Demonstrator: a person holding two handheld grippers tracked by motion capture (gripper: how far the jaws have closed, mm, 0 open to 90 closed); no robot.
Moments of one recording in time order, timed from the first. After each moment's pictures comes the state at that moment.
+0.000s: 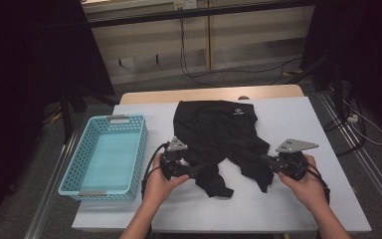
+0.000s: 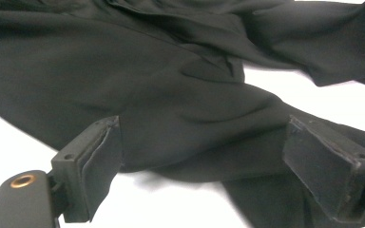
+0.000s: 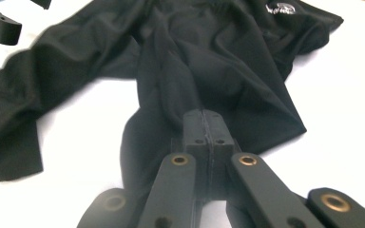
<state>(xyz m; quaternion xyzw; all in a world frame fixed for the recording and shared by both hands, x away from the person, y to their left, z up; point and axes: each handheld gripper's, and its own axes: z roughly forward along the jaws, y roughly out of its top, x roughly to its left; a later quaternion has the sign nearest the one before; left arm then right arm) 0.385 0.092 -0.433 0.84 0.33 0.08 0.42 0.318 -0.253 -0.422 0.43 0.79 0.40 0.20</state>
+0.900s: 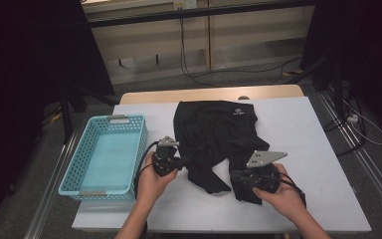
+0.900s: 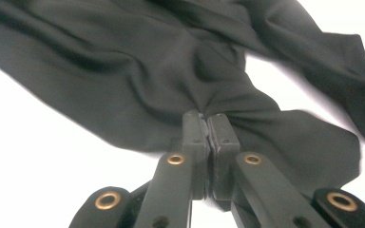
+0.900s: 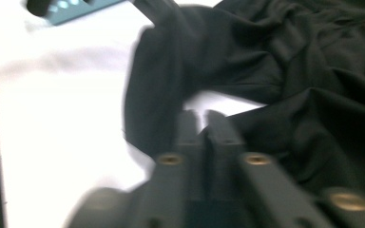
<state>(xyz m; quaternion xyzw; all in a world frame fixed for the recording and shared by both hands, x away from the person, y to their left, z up) 0.391 0.120 -0.417 0.84 0.36 0.04 0.40 0.301 -0.181 -0.420 0.33 0.83 0.44 0.12</state>
